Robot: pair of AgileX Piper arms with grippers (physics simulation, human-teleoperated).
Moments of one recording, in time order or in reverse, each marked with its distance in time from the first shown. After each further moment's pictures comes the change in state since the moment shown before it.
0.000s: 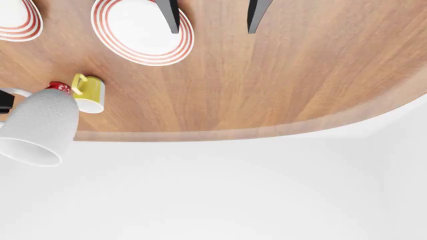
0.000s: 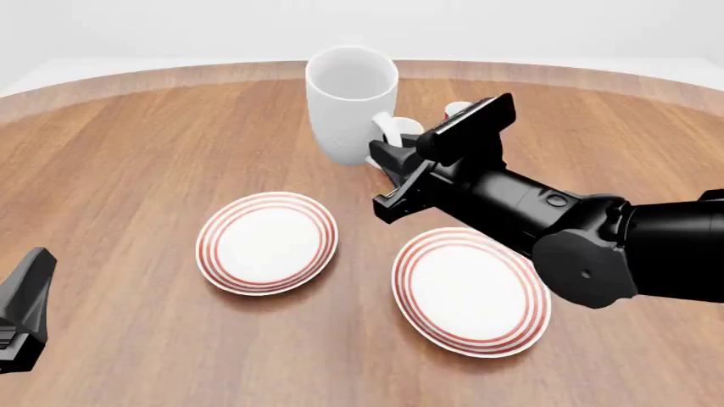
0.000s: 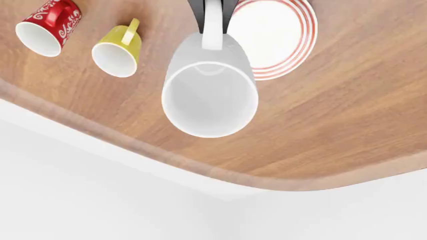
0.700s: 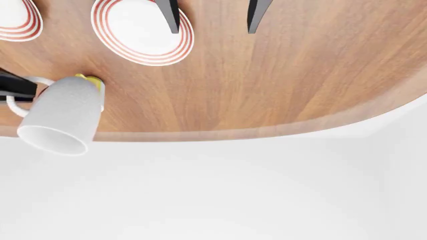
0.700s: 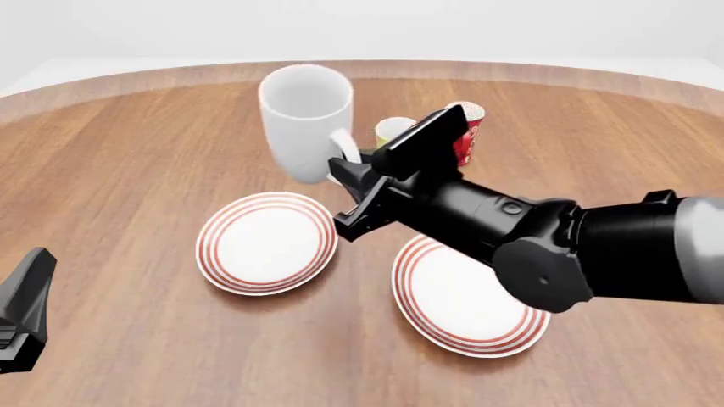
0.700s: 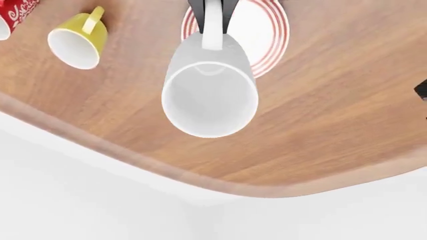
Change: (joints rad) left arm 0.000 0.000 0.000 0.000 0.000; right arm 0.094 0.077 -0.060 0.013 0.016
